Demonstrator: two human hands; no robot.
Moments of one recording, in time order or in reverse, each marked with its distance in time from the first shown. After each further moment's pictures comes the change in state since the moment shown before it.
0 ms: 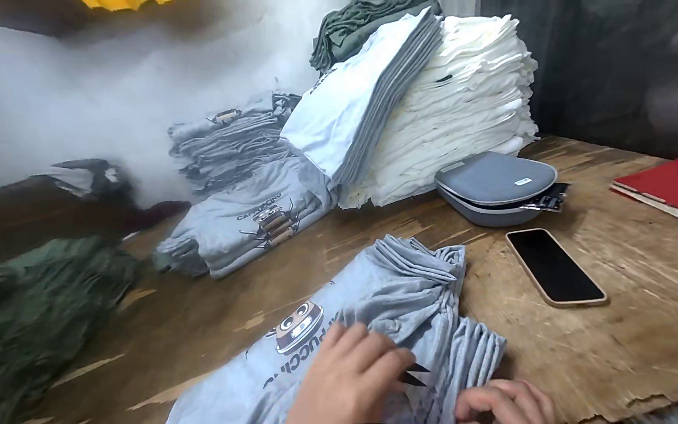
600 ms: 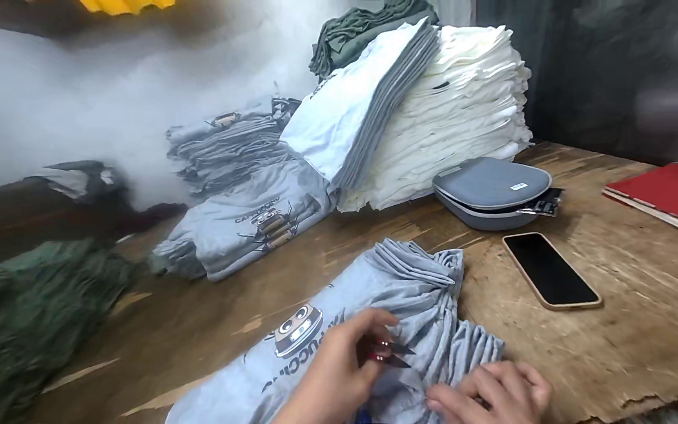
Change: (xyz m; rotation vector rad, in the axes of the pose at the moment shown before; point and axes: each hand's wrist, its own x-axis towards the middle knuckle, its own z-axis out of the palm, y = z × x) left_hand 0.001 -0.036 0.024 -0.657 -0.080 -0.360; right_hand 0.019 0.005 0.012 -0.090 0.041 -0.051
